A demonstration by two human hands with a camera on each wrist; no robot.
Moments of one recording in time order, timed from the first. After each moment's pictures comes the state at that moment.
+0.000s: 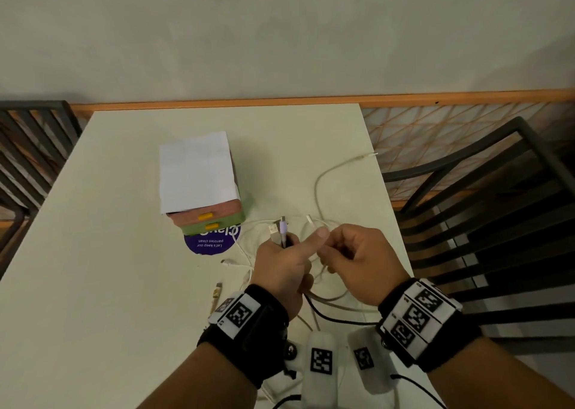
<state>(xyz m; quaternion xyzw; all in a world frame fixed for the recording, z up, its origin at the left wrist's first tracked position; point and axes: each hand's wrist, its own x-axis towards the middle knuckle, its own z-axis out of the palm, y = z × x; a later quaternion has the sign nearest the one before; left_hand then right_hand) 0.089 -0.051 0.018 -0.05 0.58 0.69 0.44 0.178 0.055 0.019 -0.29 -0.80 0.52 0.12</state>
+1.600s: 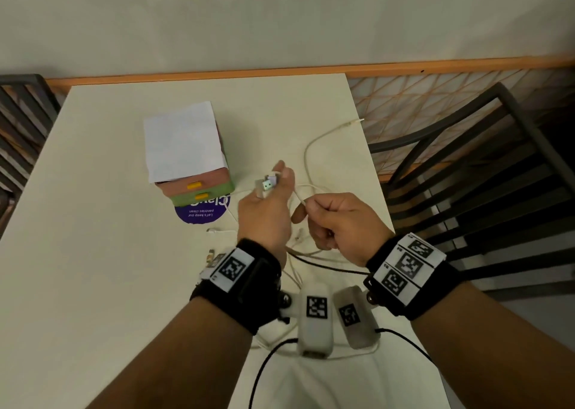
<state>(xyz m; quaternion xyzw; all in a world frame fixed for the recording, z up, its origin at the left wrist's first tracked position) 0.096 -0.054 0.054 0.01 0.68 0.66 0.32 0.183 0.045 0.027 -0.21 -0.63 0.75 0.07</state>
